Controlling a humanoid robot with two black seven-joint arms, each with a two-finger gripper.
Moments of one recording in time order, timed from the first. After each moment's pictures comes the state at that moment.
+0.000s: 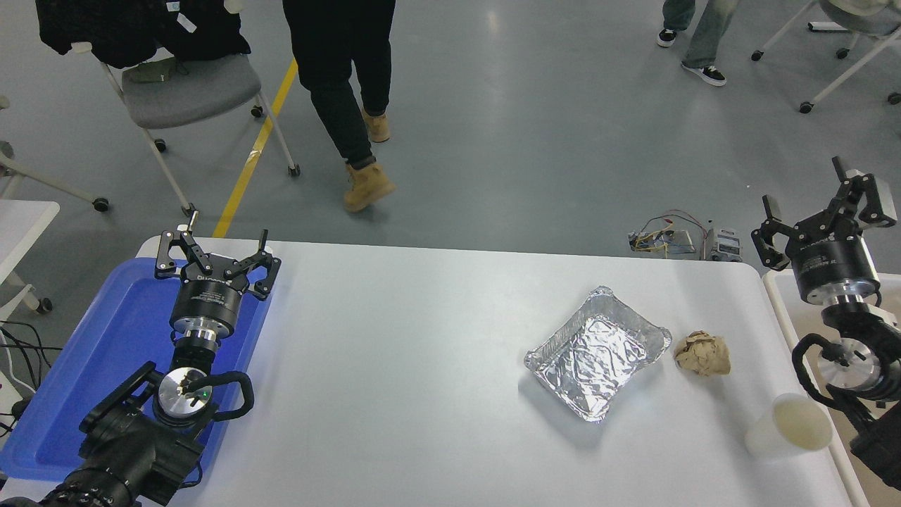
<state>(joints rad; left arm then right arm) -0.50 0.13 -1.12 -0.54 -0.09 -0.62 -0.36 0.47 -0.47 0.99 0.73 -0.20 0.26 0.53</state>
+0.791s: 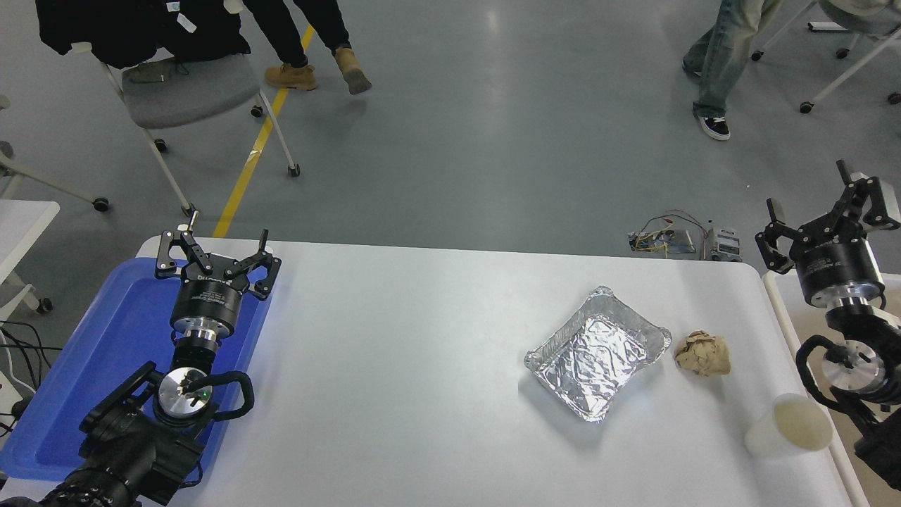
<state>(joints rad) -0.50 0.13 -1.12 -0.54 -0.09 -0.62 -0.36 0.46 -0.48 0.99 0.73 -0.19 0.26 0.53</state>
